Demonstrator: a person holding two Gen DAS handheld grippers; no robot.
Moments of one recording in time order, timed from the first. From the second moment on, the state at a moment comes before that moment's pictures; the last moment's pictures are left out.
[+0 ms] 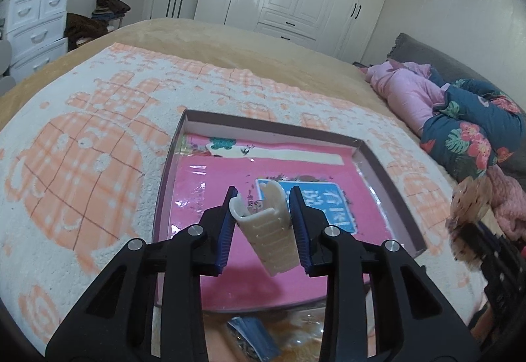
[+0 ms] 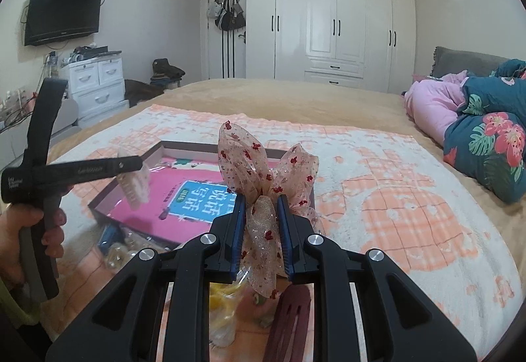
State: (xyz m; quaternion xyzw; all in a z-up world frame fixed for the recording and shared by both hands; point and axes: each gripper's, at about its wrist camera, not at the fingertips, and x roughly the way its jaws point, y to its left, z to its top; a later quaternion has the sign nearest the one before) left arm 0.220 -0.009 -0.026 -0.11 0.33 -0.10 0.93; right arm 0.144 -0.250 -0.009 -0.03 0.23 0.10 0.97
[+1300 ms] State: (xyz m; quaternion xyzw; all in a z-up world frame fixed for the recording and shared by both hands) left arm 0.210 0.012 -0.023 -0.11 0.31 -0.08 0.94; right arm 0.201 -0.227 -0.045 -0.04 0.30 0.11 0.95
